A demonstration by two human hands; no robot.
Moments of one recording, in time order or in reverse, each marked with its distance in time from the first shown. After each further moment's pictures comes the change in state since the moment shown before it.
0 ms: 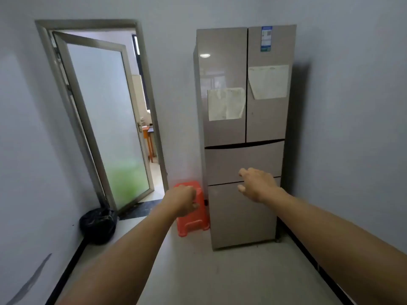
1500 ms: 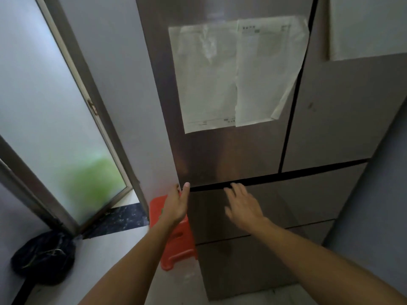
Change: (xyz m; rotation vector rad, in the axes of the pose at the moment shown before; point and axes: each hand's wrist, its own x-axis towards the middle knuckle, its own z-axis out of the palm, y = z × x) left_hand 0.694 -0.111 0.185 -0.946 0.101 -0.422; right_hand 0.617 0.163 0.349 0.086 -0.157 -0.079
